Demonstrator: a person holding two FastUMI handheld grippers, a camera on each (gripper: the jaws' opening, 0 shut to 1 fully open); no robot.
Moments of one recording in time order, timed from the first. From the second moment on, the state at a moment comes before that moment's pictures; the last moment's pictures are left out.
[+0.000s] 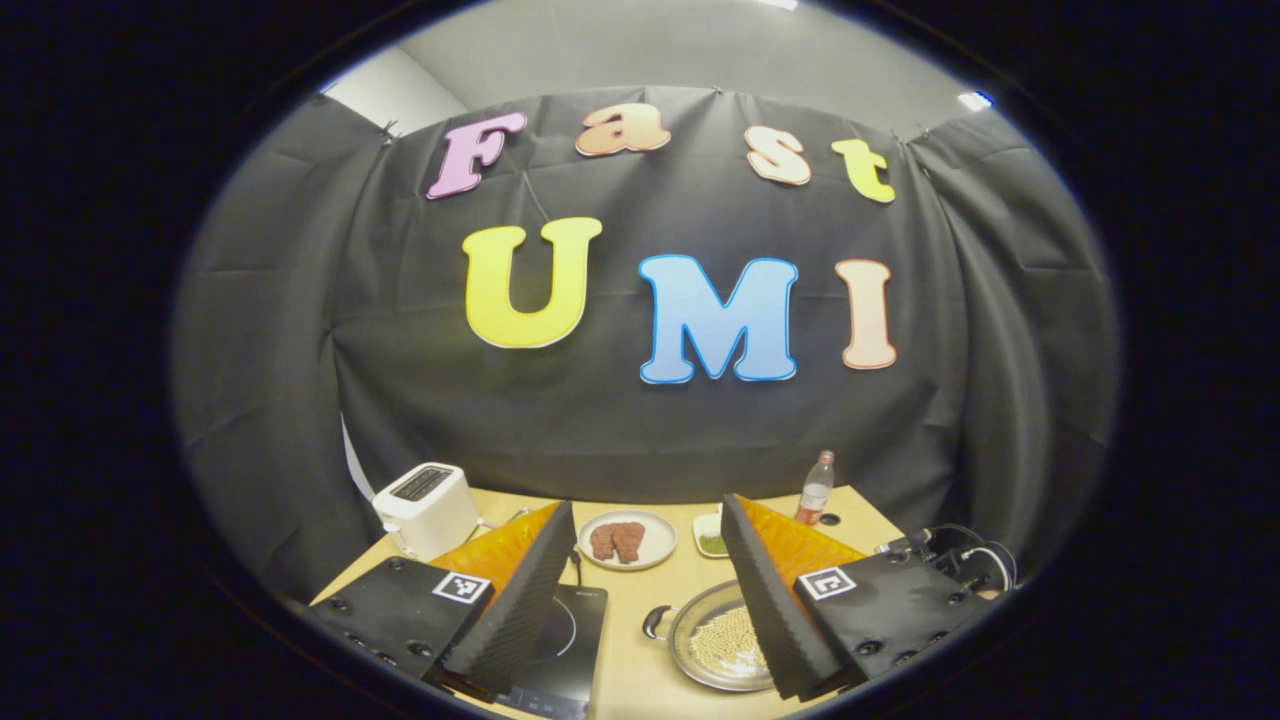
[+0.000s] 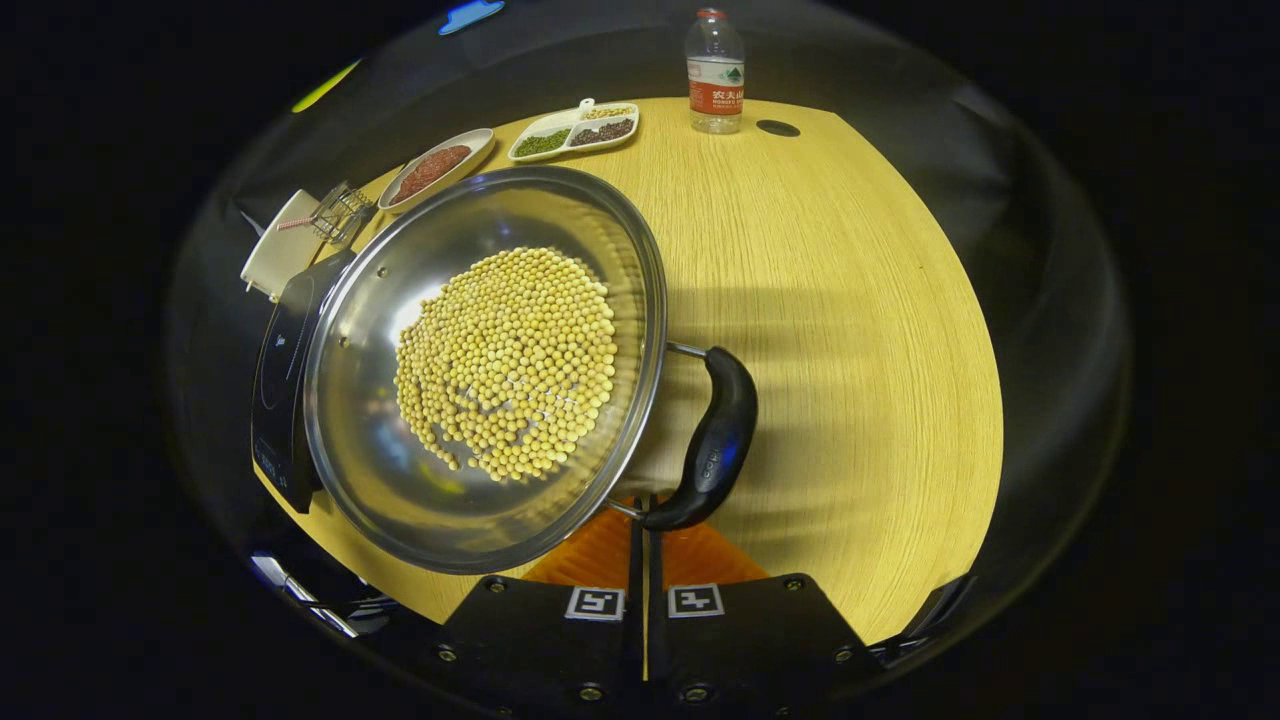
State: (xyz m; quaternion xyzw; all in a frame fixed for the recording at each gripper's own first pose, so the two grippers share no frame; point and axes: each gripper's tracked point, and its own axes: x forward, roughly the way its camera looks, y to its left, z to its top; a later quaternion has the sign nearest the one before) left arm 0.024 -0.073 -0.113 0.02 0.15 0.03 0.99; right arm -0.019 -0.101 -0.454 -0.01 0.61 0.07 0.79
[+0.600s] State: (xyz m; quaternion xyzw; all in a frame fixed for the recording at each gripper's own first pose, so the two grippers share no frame) left arm 0.017 -0.094 -0.116 0.04 0.16 0.04 0.99; right arm 0.007 -0.110 -0.458 -0.02 0.60 0.08 0.80
